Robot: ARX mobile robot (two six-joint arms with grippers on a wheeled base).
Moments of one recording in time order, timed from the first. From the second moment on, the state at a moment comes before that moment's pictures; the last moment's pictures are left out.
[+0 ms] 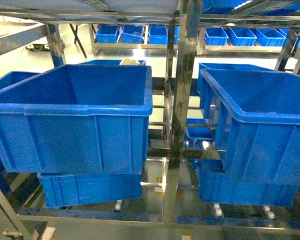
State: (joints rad) left arm 0.01 0.86 0.32 0.59 0.04 0.26; right arm 0.03 0.84 0.08 0.35 -0.13 -0.09
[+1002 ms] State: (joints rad) left arm 0.01 0.86 0.32 0.59 0.04 0.26; right arm 0.03 0.84 0.08 0.35 -0.13 -0.09
